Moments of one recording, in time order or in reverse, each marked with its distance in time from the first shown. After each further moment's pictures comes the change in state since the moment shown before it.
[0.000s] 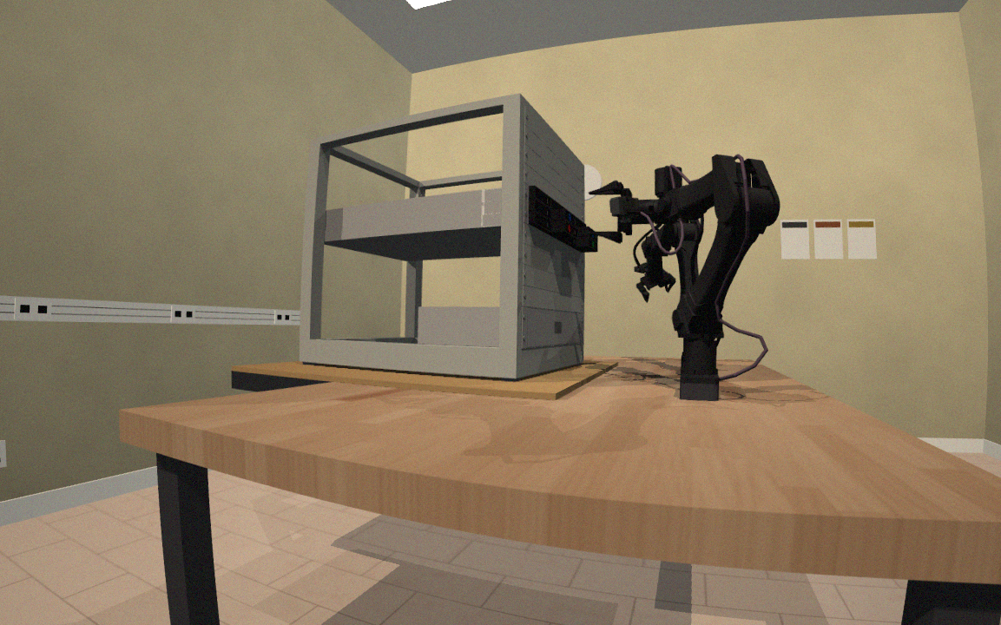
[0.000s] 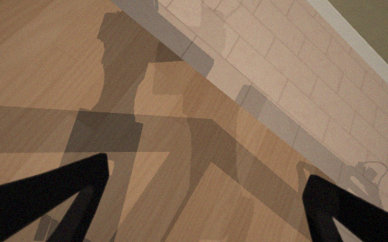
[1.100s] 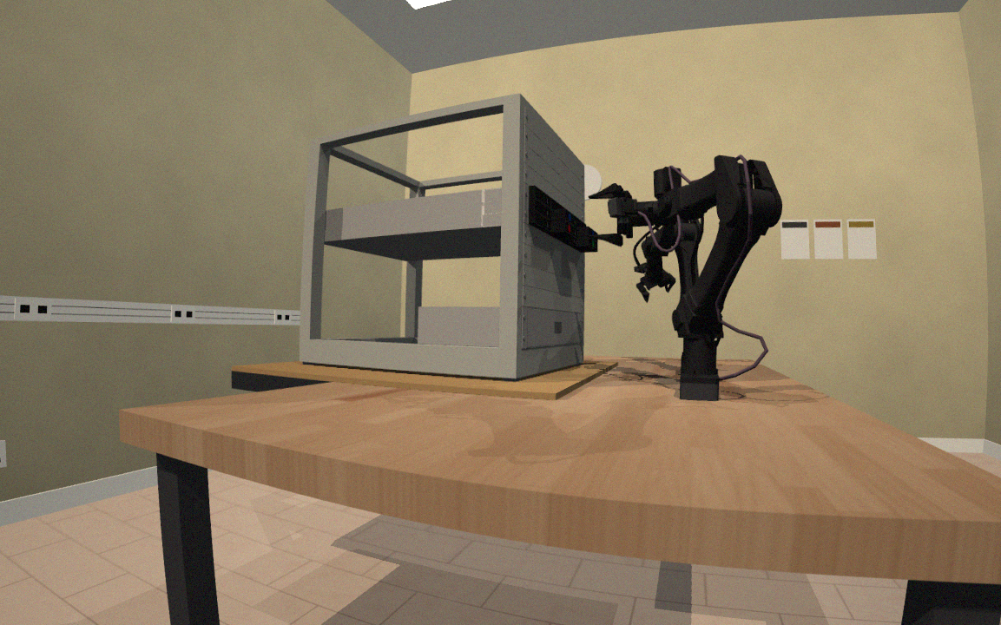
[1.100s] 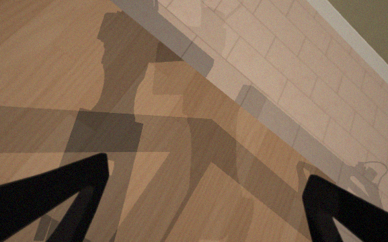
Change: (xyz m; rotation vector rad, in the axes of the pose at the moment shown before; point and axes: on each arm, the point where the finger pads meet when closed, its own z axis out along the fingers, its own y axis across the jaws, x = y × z) left arm 0.004 0.008 0.000 -0.025 0.043 0.046; right arm 0.000 0.000 0.000 0.000 0.000 0.000
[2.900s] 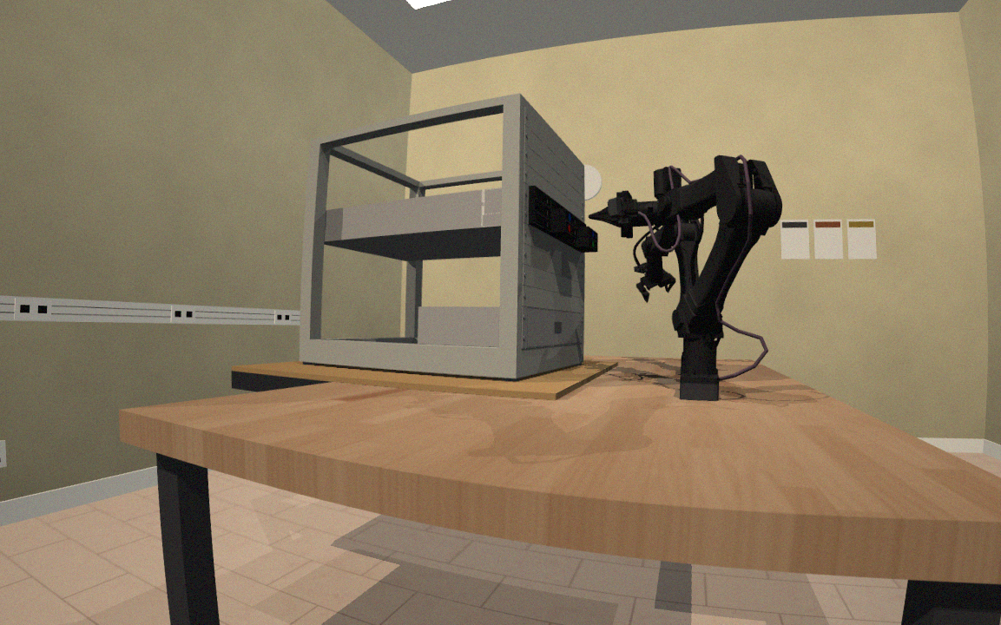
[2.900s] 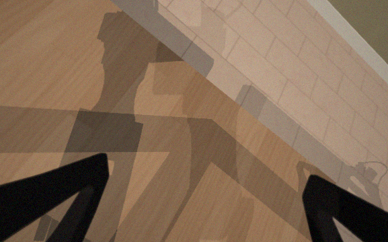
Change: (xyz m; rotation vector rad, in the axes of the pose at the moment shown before) left arm 0.000 0.000 0.000 0.000 0.000 0.000; right arm 0.000 0.000 0.000 0.000 0.000 0.000
